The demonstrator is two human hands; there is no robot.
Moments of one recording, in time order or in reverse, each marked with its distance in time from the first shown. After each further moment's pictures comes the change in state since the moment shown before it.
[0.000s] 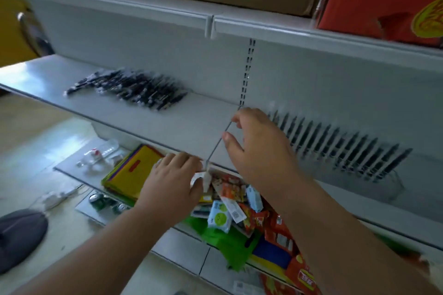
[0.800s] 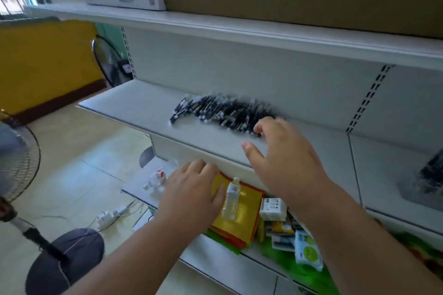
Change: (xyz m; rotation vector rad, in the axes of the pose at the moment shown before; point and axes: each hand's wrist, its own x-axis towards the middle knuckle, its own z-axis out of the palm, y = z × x) left_hand -0.002 -0.275 -0.091 0.059 -0.057 -0.108; right_hand 0.122 -0.225 0.149 -0.060 -0.061 0.112
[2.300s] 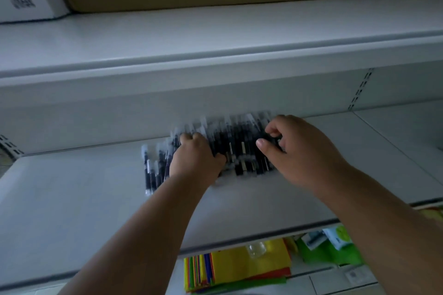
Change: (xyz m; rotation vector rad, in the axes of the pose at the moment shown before) left_hand 0.322 -0.115 0.081 -0.165 -0.357 0.157; right_hand 0.178 -0.009 0.114 -0.119 0.120 0.461
